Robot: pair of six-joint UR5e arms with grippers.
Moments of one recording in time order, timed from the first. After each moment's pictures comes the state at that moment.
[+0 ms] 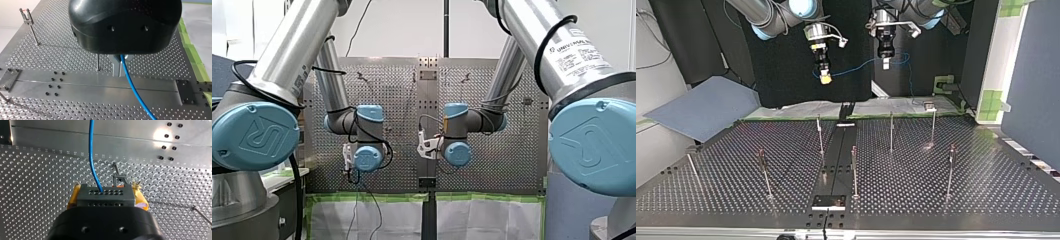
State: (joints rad) left arm -0.55 -1.99 -2.39 -1.89 -2.15 -1.63; right arm 2.37 -1.00 2.02 -1.04 1.83 1.47
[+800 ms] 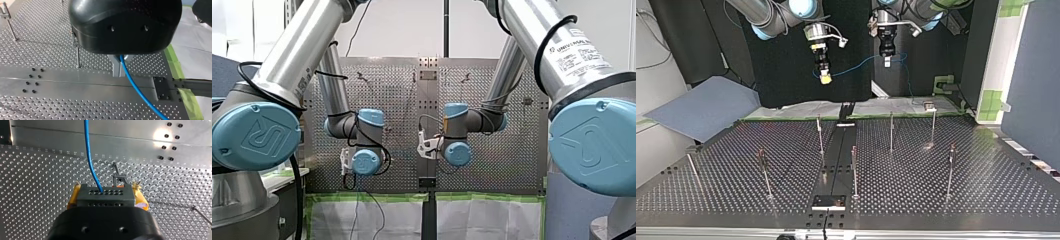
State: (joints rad) left arm -0.53 -2.04 -2.39 -1.95 -2.15 -1.62; right arm 2.37 -1.00 2.02 -1.04 1.83 1.47
